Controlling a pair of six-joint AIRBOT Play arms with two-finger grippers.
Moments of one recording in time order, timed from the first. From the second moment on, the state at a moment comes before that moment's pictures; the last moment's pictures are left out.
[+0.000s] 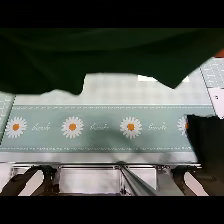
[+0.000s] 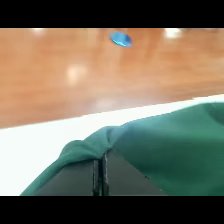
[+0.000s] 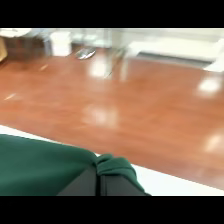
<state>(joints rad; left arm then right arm) 0.26 -0.92 2.03 0.94 -1.47 -1.43 -0.15 -0.89 2.03 -1.08 1.38 1.40</state>
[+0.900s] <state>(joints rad) -0.23 -0.88 1.23 1.63 -1.27 -1.67 -0.15 -0.84 1.33 -1.11 1.43 1.43</state>
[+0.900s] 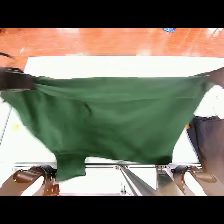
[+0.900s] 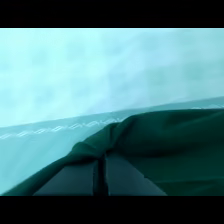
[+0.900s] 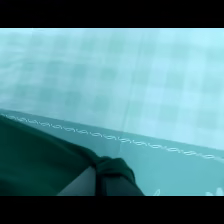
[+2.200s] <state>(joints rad) 0.30 -1.47 1.39 1.40 -1.52 -1.67 -0.45 -1.43 1.21 -1.03 1.33 1.33</state>
